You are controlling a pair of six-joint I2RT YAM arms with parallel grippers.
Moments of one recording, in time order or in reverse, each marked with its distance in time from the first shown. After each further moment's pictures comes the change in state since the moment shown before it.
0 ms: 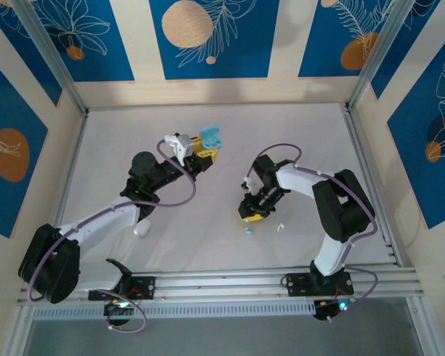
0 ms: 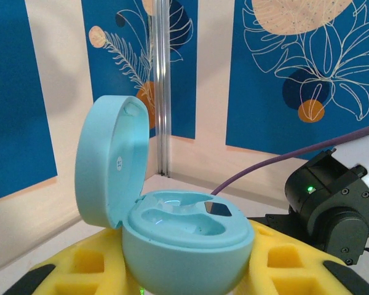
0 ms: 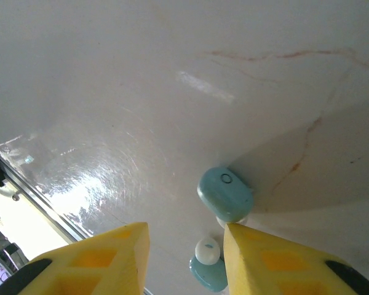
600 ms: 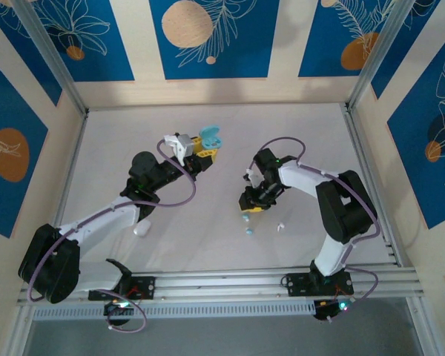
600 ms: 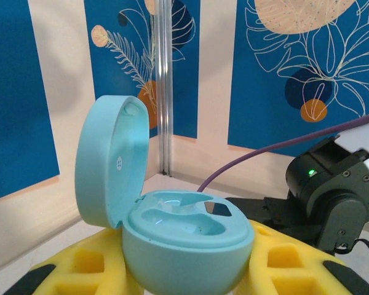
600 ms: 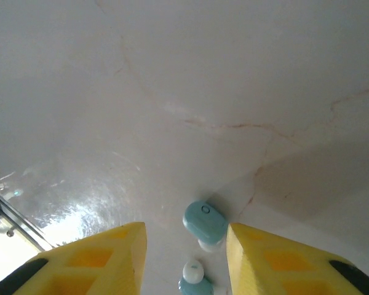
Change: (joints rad) left arm 0.000 0.000 0.000 -0.003 -0.008 0.002; right arm -0.024 -0.001 0.038 0.037 0.076 0.048
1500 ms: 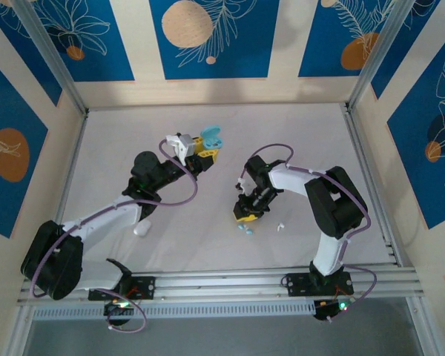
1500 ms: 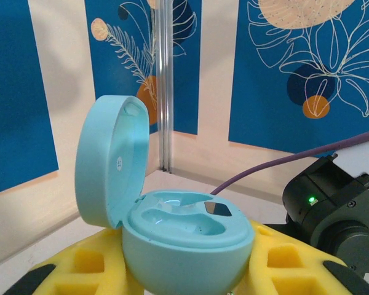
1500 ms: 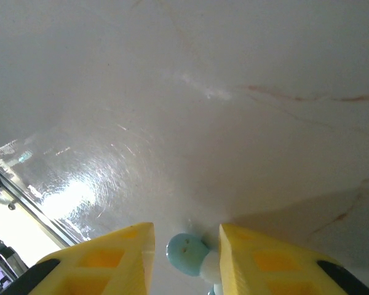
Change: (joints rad) left arm 0.000 0.028 0.000 0.017 0.000 -0.003; right arm 0.079 0.058 0.001 -0.018 -0.061 -0.004
